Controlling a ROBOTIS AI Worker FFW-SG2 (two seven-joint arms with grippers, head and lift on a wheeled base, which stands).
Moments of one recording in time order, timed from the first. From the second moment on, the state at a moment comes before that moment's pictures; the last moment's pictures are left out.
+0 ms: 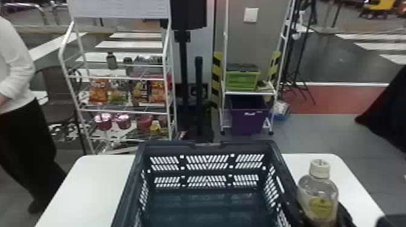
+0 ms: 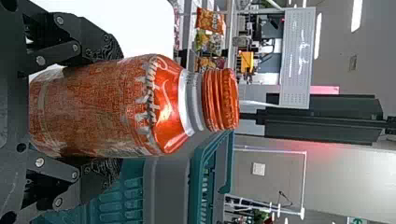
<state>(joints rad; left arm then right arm) 0.85 0.13 0.06 -1.93 0.19 -0.31 -0.09 0.66 0.00 0.08 -2.51 0.04 0.46 0.06</state>
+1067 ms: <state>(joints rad) 0.73 0.11 0.06 -1.65 0.25 -0.46 -0.17 -0.19 0.00 0.40 -1.92 0.02 1.32 -0.13</state>
